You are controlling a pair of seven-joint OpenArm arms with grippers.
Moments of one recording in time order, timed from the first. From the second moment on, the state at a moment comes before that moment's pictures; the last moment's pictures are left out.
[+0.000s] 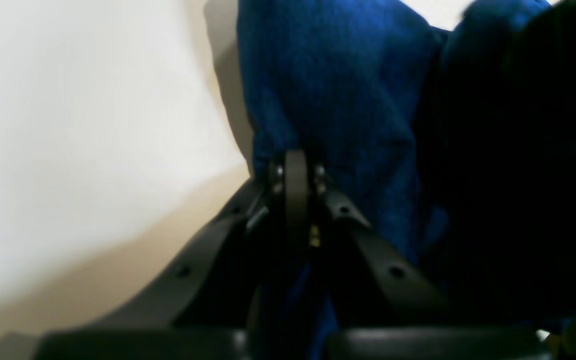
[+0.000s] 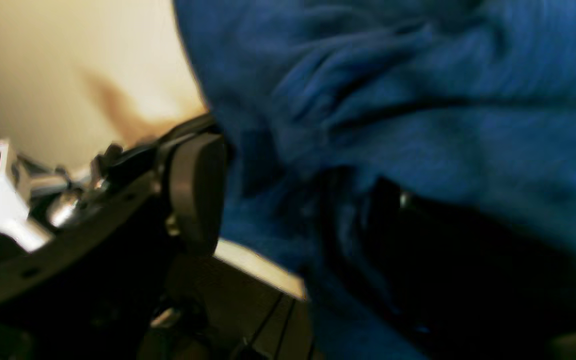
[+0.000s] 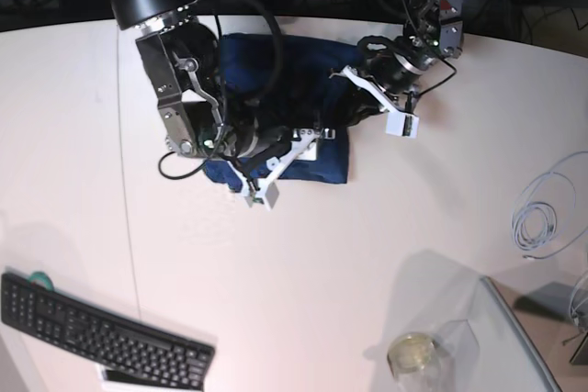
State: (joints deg) left arm 12.2 -3.8 -8.5 65.7 -14.9 -34.4 11.0; right arm 2.1 -6.0 -19.0 82.1 25.1 -9.2 -63.5
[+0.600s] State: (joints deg) left arm 12.5 -5.4 -8.9 66.5 -14.8 -34.4 12.2; right arm 6.8 -7.1 -30.7 80.6 37.6 -9.4 -62.7
